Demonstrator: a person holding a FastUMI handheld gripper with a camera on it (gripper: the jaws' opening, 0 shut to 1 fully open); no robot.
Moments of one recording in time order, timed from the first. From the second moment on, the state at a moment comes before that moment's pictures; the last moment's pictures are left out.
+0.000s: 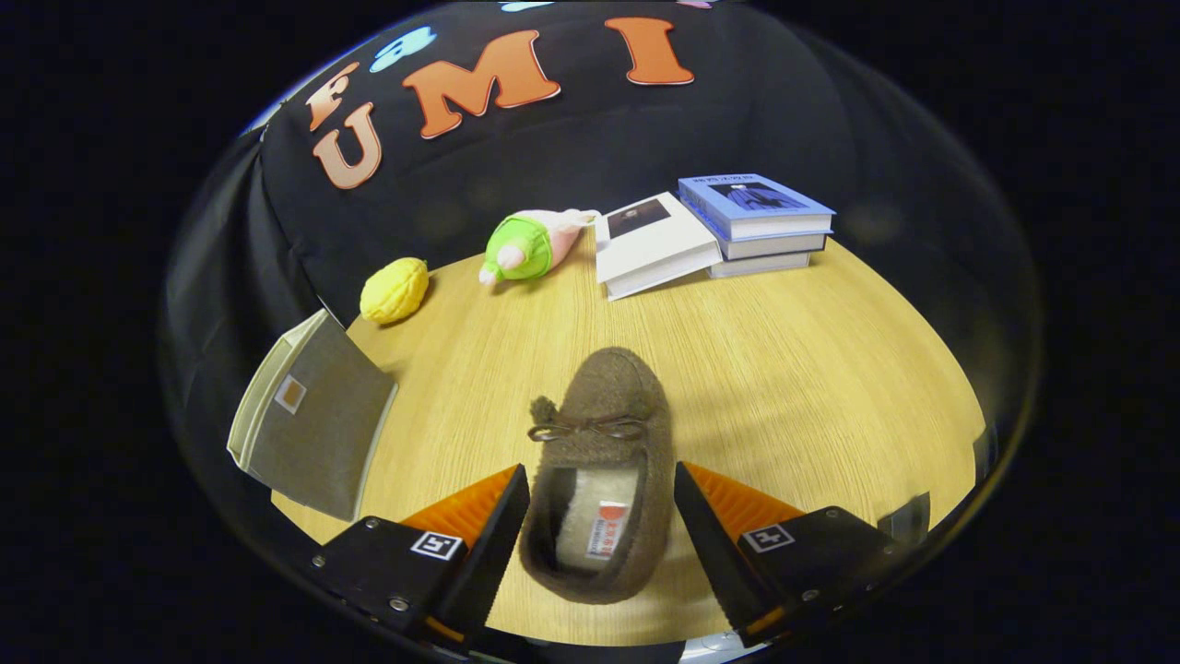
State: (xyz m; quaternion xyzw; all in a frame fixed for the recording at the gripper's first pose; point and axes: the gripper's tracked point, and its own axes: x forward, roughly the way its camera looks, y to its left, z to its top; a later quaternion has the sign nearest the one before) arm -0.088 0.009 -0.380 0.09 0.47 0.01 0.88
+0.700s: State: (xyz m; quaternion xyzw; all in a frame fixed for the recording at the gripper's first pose) arm -0.071 -0.007 -0.424 0.18 0.49 -0.04 0.85
